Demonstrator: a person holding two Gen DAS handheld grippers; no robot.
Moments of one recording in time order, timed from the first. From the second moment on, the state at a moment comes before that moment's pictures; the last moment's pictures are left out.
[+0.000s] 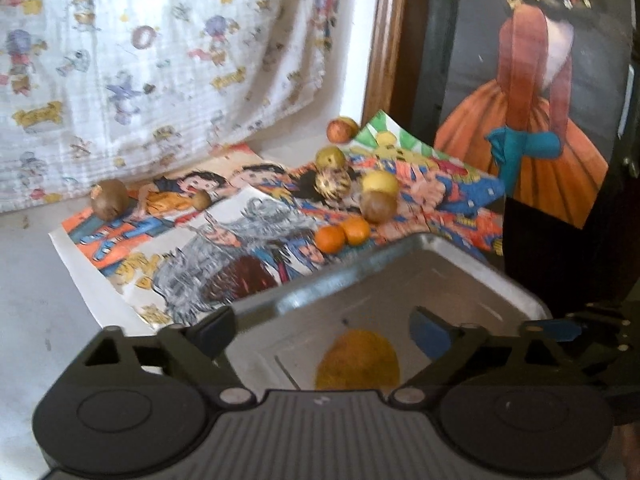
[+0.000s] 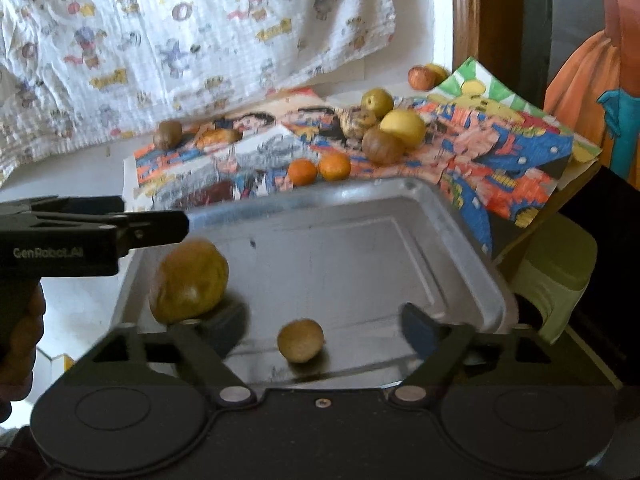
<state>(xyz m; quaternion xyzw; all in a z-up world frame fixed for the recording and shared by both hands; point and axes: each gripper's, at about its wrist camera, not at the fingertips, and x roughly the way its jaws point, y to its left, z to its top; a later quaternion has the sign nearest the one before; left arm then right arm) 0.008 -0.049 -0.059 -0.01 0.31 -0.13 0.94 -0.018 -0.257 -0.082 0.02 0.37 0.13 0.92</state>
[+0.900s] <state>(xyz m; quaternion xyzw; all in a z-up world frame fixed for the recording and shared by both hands) 0.000 0.019 0.027 -0.04 0.25 -0.02 0.97 -0.030 -0.233 0.038 0.05 0.28 0.13 0.95</state>
